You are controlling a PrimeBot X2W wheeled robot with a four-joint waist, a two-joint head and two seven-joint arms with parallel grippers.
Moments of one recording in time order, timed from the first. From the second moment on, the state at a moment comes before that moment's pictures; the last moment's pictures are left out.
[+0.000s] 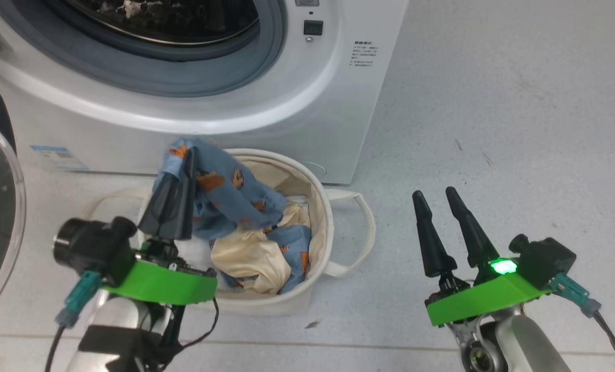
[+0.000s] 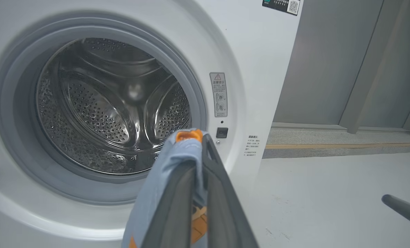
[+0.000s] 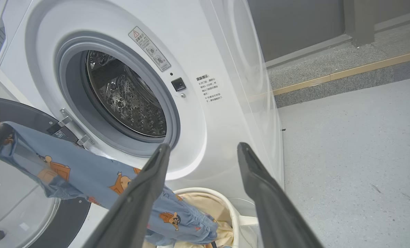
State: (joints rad) left arm -0.35 0.17 -0.23 0.03 -0.26 -0.04 -0.23; right arm -0.20 -0.05 0.25 0.14 0.48 0.13 -0.26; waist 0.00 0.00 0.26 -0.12
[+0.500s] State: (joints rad) left arm -0.50 0.13 -0.22 0.41 -0.22 -0.06 -0.25; right arm -0.25 -0.05 0.25 0.12 0.48 0.13 -0.26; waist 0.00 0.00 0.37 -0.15
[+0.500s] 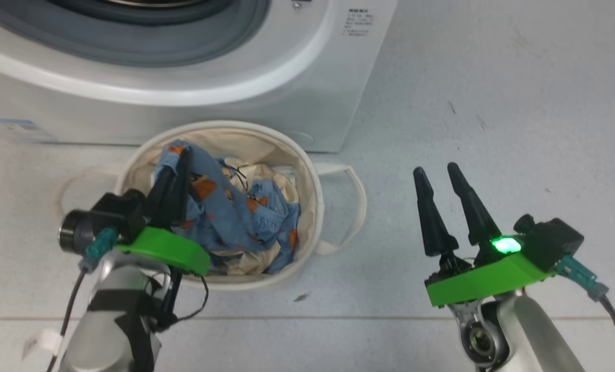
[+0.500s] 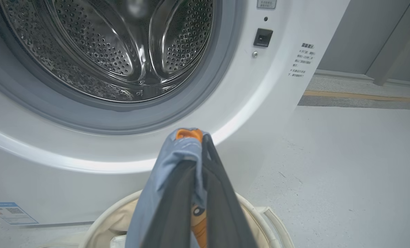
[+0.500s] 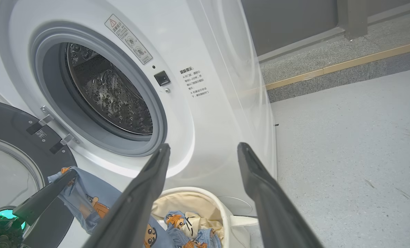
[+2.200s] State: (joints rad) left arm -0.63 0.07 -0.18 0.84 -0.12 -0.12 -0.25; right arm -0.36 -0.05 0.22 0.09 0.50 0.13 -0.26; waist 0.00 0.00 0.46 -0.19
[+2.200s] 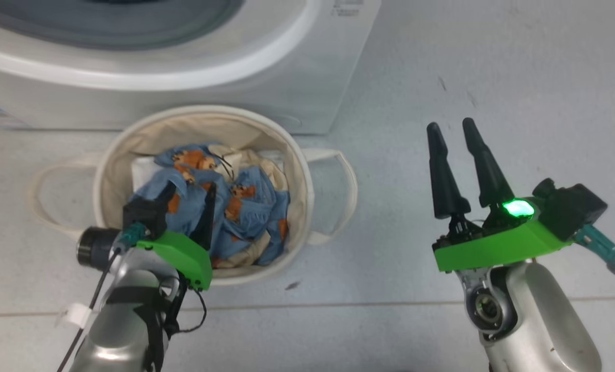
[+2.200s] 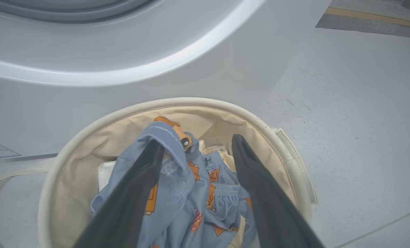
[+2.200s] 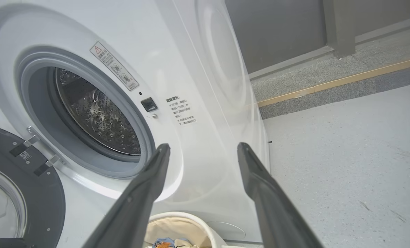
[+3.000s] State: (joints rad) left arm -0.58 0.05 -0.24 0.84 -0.13 -0.10 -0.25; right arm -0.29 -0.05 0.21 0.11 0.50 0.13 -0.26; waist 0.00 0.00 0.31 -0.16
